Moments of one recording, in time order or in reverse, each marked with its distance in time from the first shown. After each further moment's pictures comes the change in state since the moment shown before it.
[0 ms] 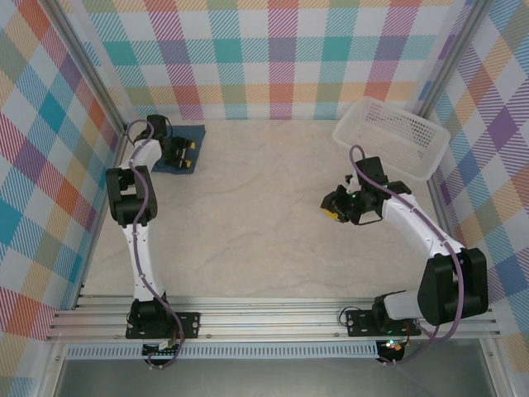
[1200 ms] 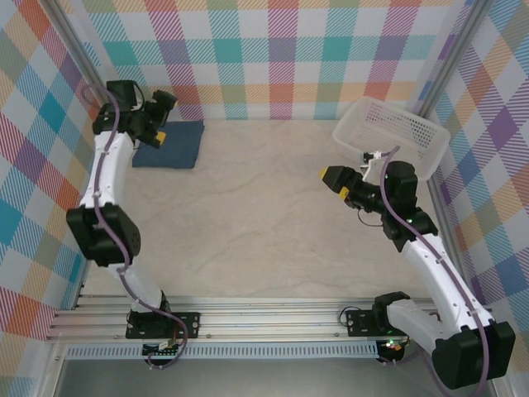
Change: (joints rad) left arm -0.019 -0.639 -0.118 -0.186 -0.083 0.258; right arm -0.006 -0.396 -0.127 0.483 -0.108 0.126
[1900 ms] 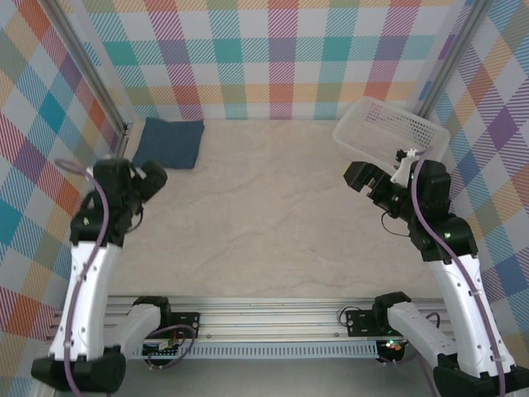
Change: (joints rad) left arm -0.145 -0.945 -0.820 -0.070 -0.517 0.244; right arm -0.006 -0.146 0.269 -0.533 0.455 -0.198
